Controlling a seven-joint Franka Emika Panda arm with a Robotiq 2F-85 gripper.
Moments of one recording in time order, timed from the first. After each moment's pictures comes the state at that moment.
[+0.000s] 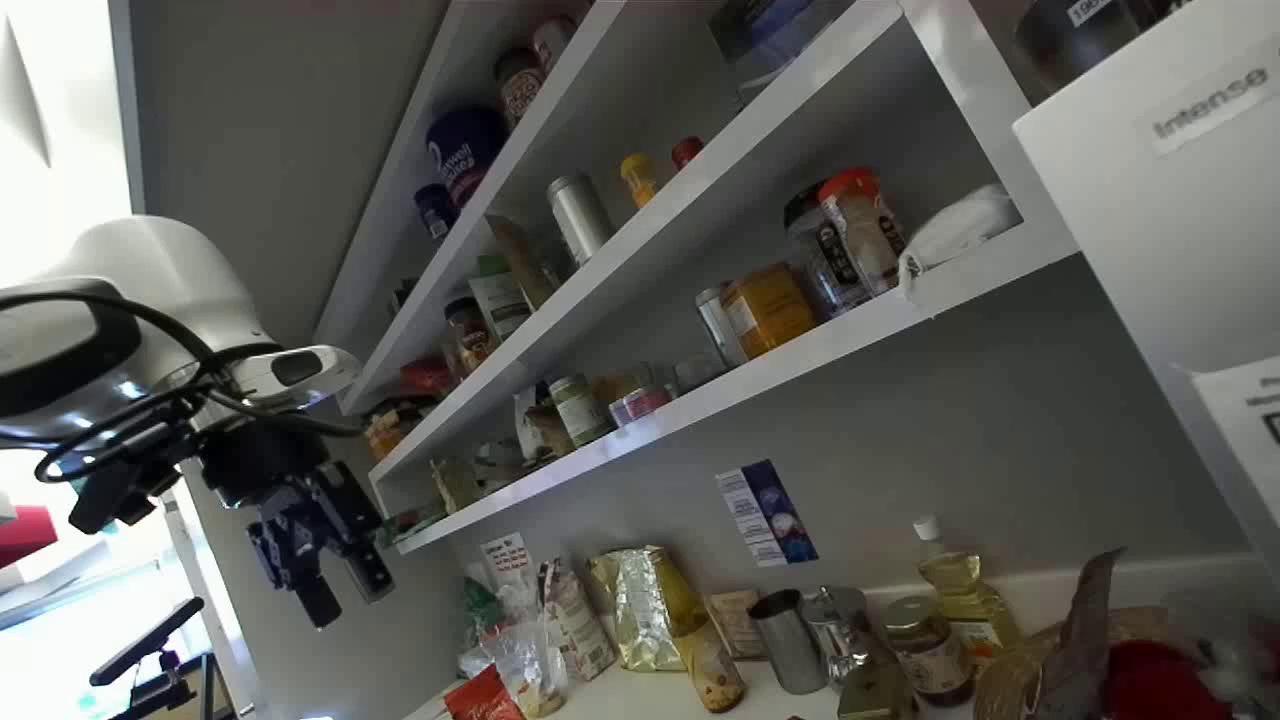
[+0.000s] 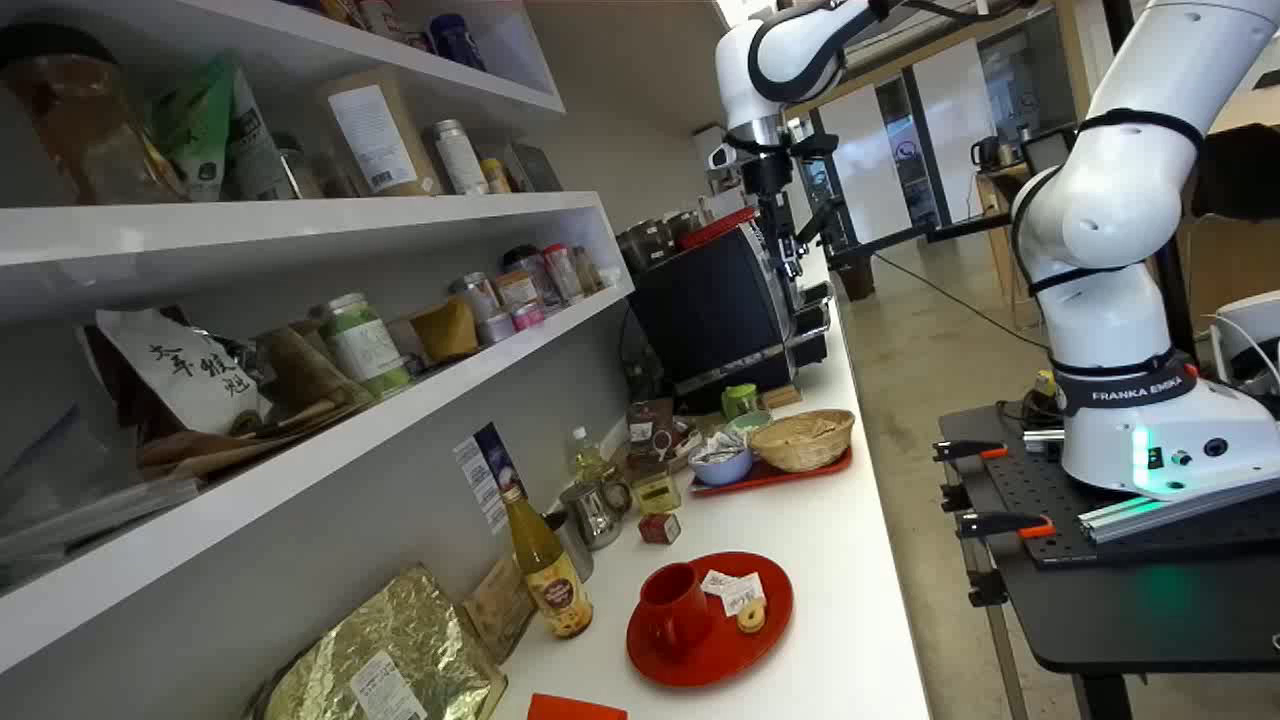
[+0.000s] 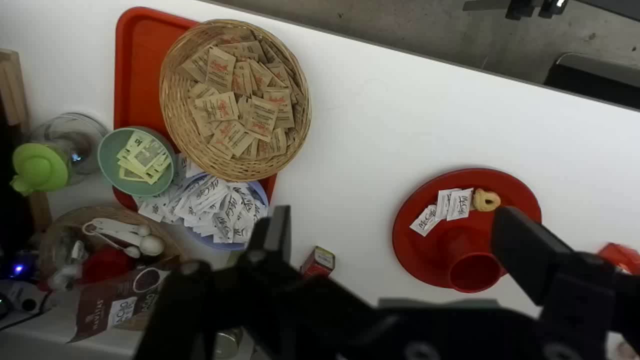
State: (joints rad) arm -0.05 -0.70 -0.24 -2.43 -0.17 1.87 -0.48
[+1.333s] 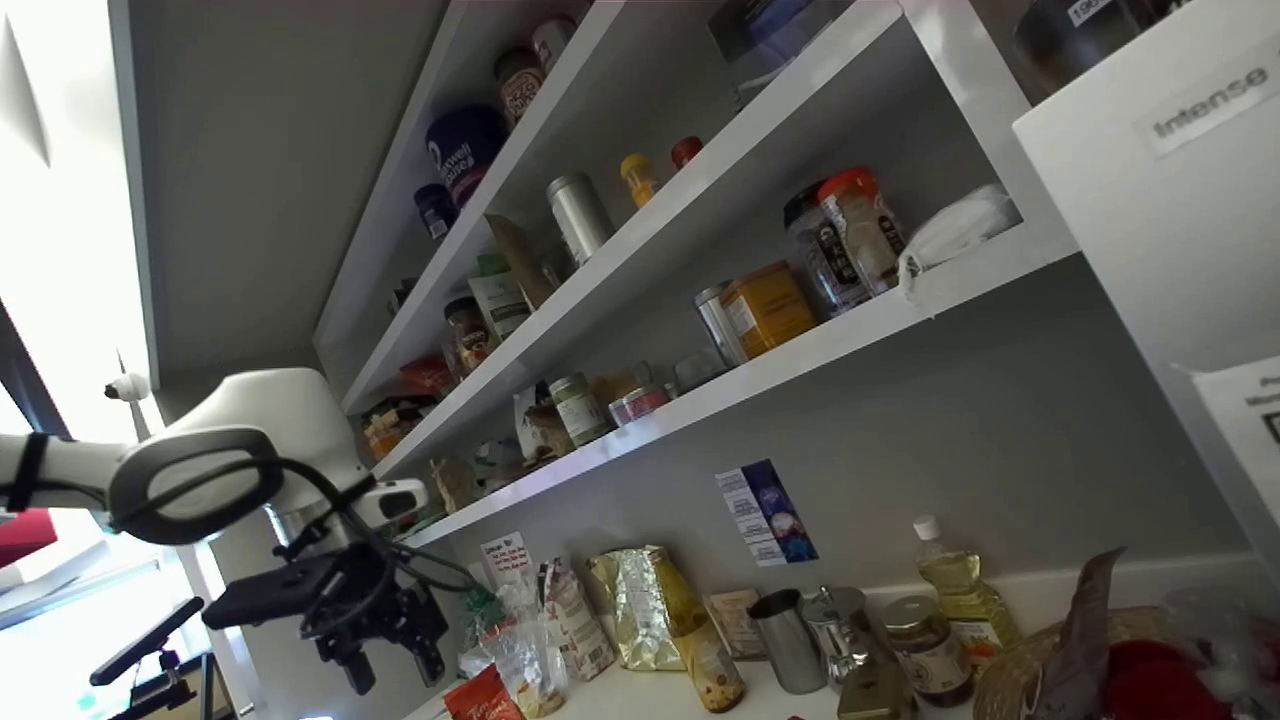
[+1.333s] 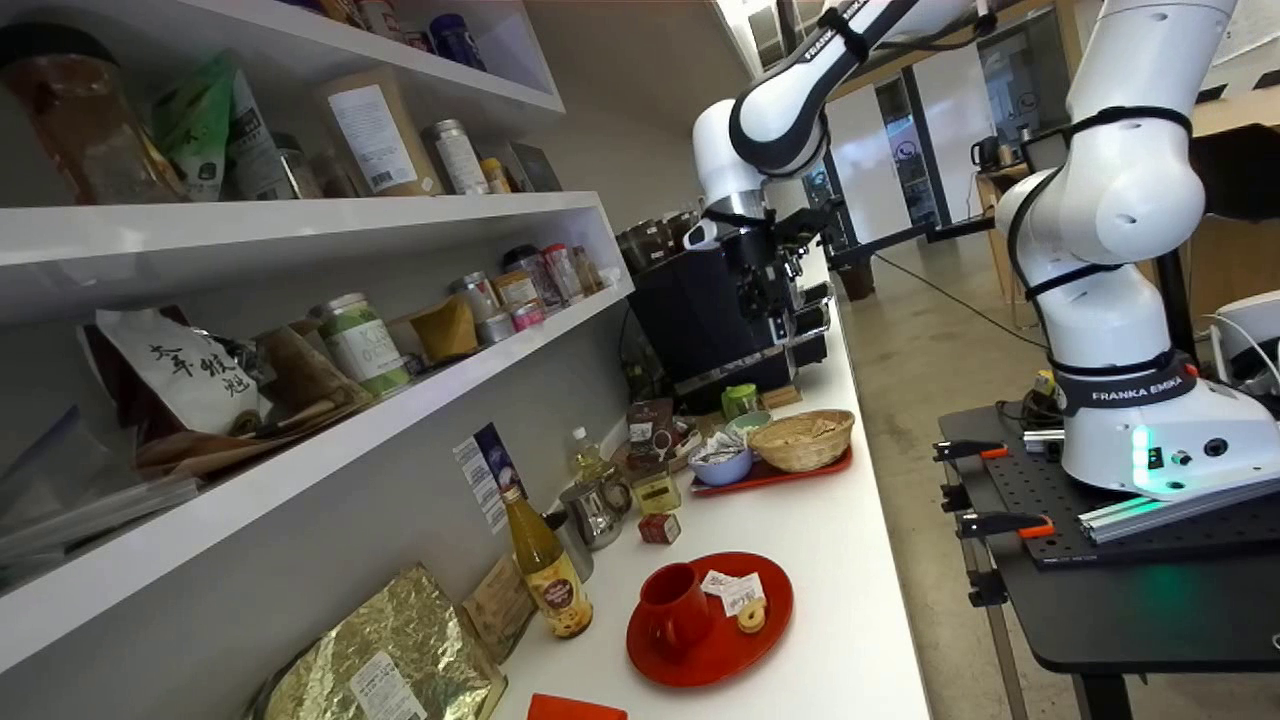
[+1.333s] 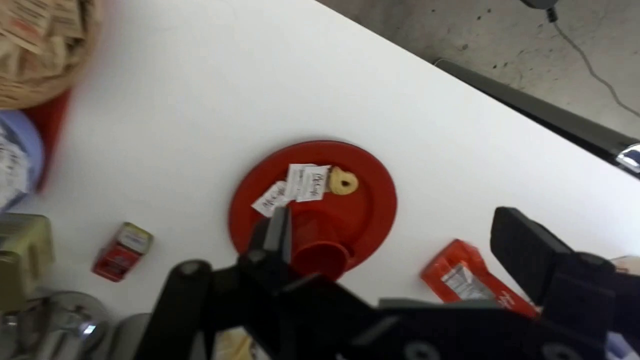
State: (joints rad) arm 0.19 -0.54 -0.22 -2.58 0.12 2.11 -0.57
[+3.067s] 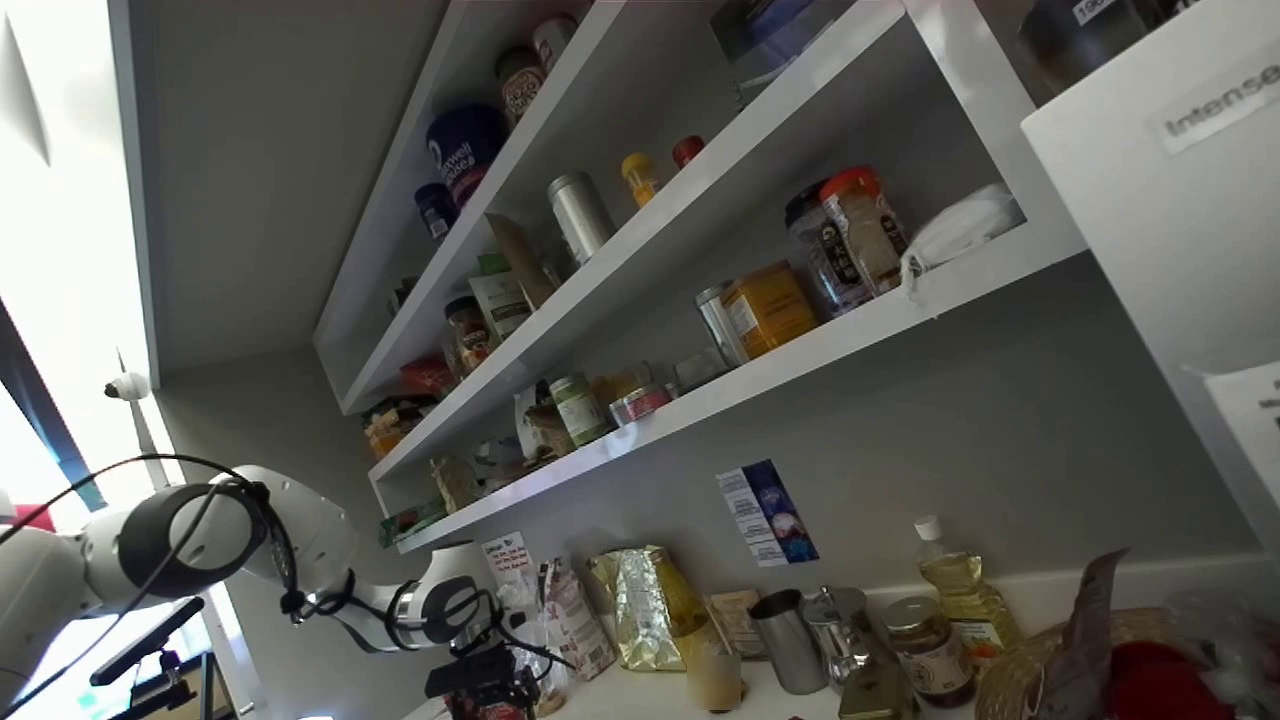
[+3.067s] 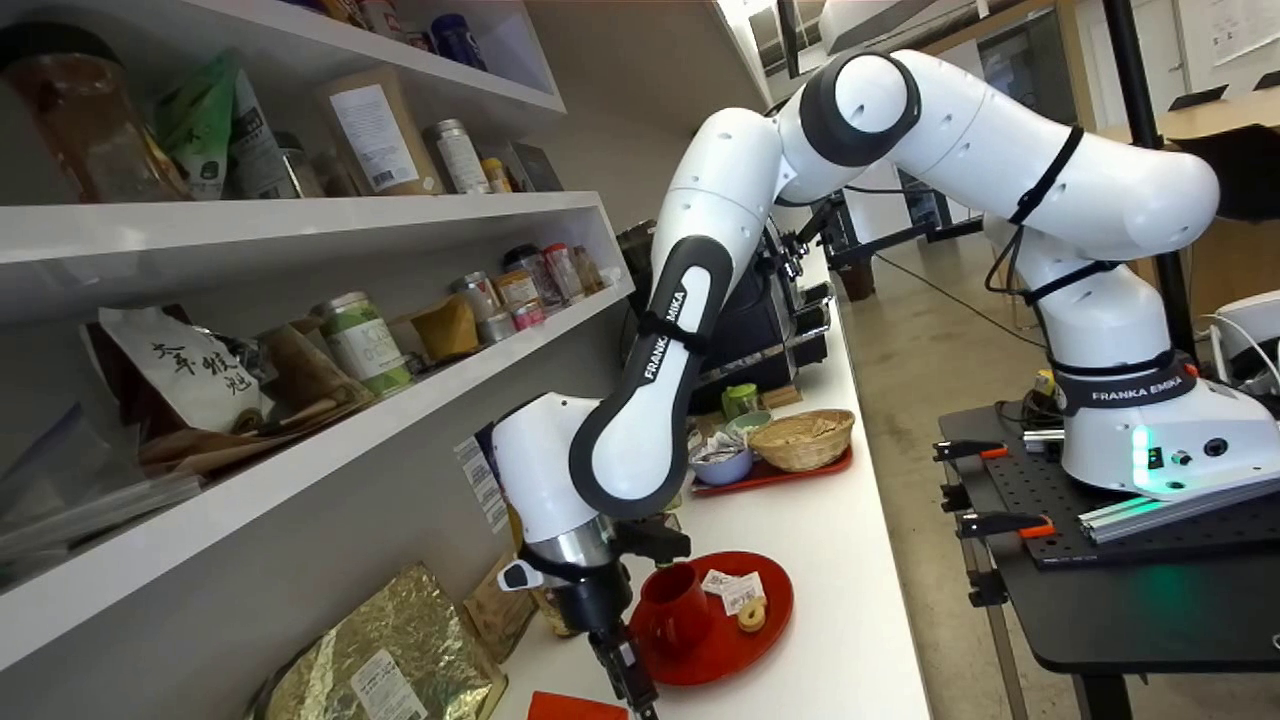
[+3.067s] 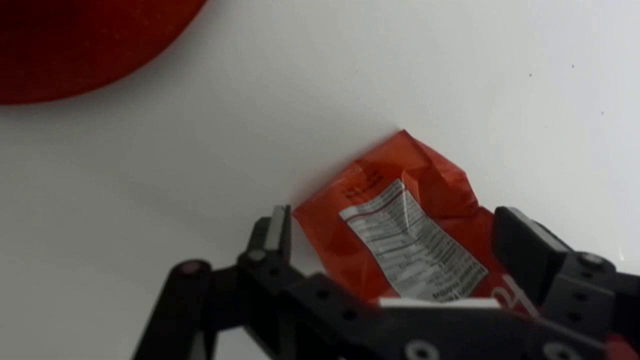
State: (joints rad) arm 0.37 0.73 0.23 -1.65 0.05 2.41 -0.31
